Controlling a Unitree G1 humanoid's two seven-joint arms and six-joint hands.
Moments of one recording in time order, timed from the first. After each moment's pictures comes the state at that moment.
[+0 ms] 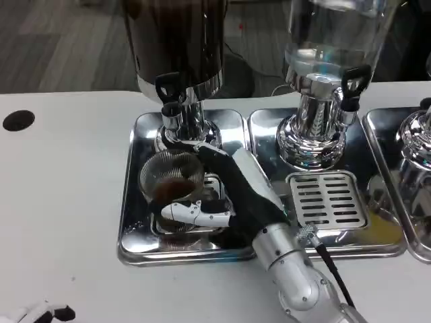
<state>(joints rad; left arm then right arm) 1.07 0.20 0.23 -0.68 0.95 -0.21 0.03 -0.33 0.04 0.36 0.55 -0.41 -0.24 -0.16</state>
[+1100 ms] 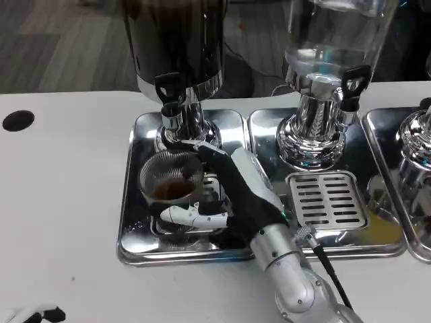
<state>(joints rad) 1.08 0.22 0.26 -0.68 0.91 -0.21 0.03 -0.34 0.04 0.38 0.55 -0.45 -0.23 -0.20</state>
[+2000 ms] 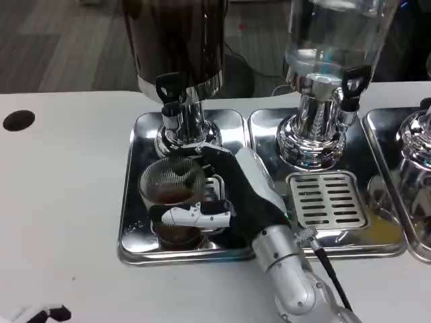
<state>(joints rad) 1.05 0.22 0.25 -0.67 0.92 -0.21 0.00 -0.33 0.04 0.37 0.55 -0.44 -0.24 -0.23</state>
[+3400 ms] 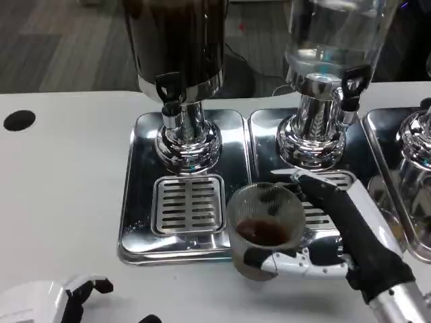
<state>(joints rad) 0.86 0.22 0.08 -0.66 1.03 -0.08 -0.09 0.19 -0.26 0.17 -0.03 -0.28 -0.42 0.02</state>
